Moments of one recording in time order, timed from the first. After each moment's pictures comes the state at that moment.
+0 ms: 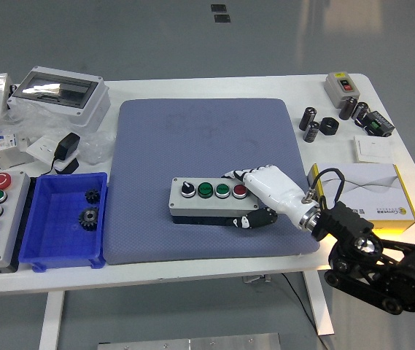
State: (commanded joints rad) left arm 0.05 0.11 -1.37 -0.18 1.01 0.05 0.21; right arm 0.58 -0.43 0.33 1.25 -1.86 -0.43 -0.03
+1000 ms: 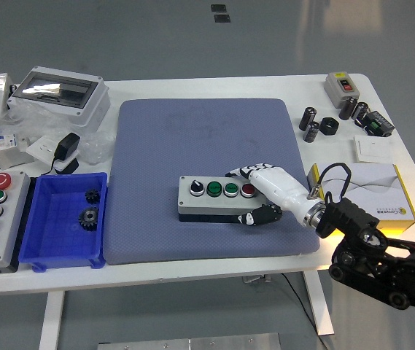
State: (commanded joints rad) left arm 0.06 0.12 -1.39 -0.18 1.02 0.05 0.22; right arm 0.59 -0.47 0.34 1.29 -1.70 -0.36 -0.02
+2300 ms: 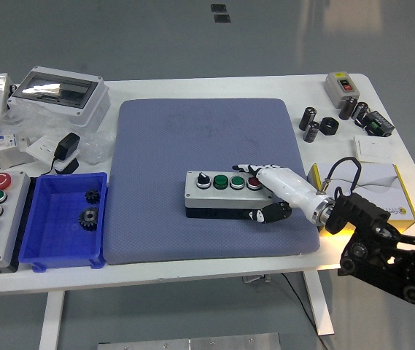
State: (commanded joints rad) left arm 0.06 0.11 -1.38 -0.18 1.03 0.05 0.22; right arm 0.60 -0.53 0.36 1.34 -1.59 -0.28 -0.03
